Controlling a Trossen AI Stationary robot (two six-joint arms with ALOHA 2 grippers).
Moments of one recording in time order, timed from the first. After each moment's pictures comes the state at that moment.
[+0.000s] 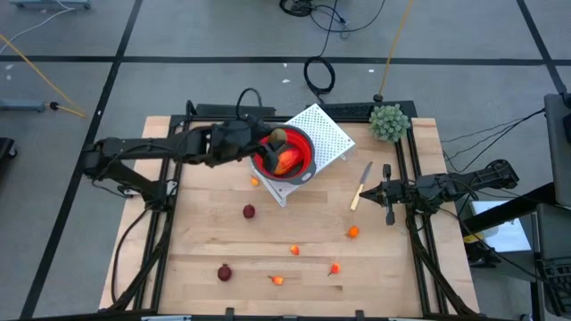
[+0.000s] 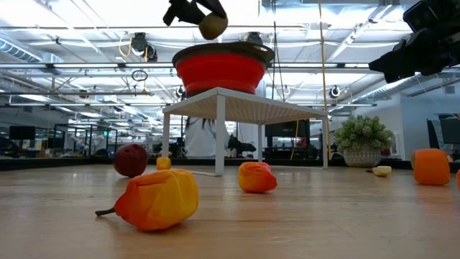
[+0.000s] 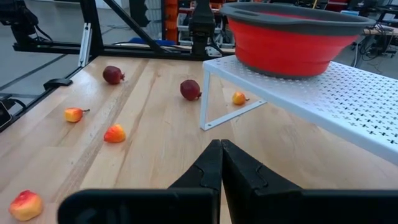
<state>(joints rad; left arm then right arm) 0.10 1.41 1.37 -0.40 -0.41 -0.27 0.27 0.17 0.19 -0.22 0.29 0.01</state>
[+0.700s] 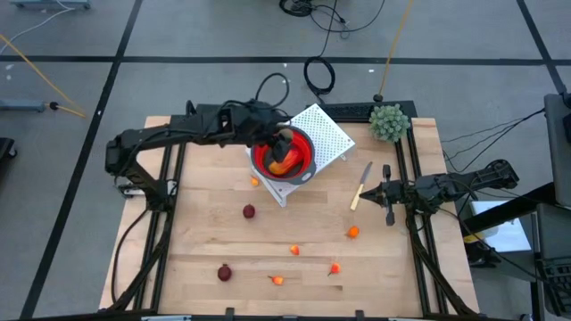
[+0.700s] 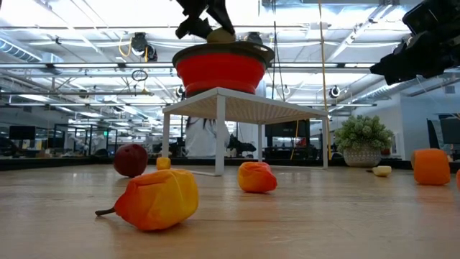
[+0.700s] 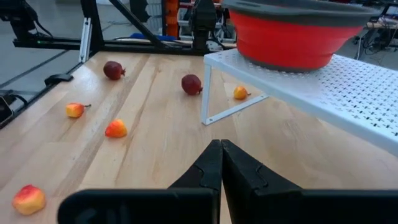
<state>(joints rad) 0.23 1.59 1.63 -0.70 -0.16 -0.37 0.27 0.17 0.19 -0.25 0.28 0.03</state>
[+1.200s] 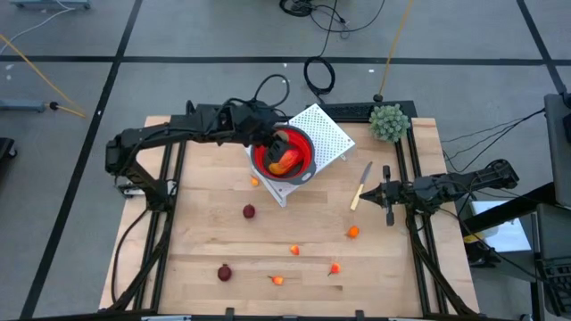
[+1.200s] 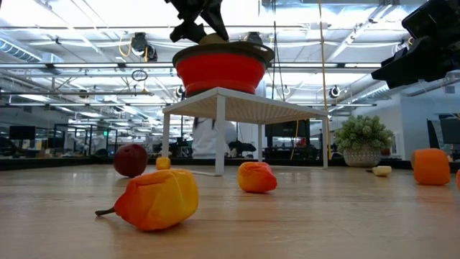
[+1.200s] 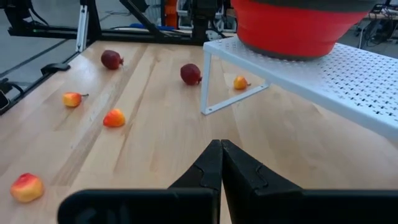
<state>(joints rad) 0.25 1.59 1.63 -0.77 -0.13 -0.39 0.27 0.18 0.19 -0.28 0.29 0.04</state>
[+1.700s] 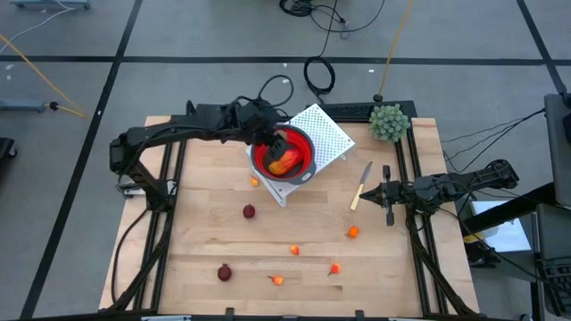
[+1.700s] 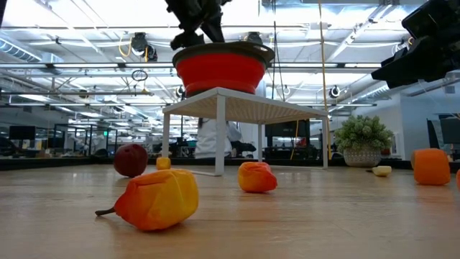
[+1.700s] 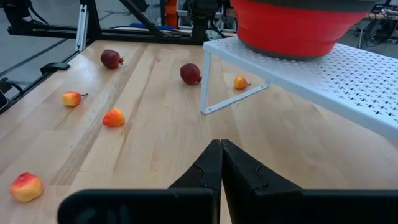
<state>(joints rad) 0.28 1.64 1.63 -0.79 -0.12 -0.37 0.27 0.17 0.19 -0.28 0.29 0.03</state>
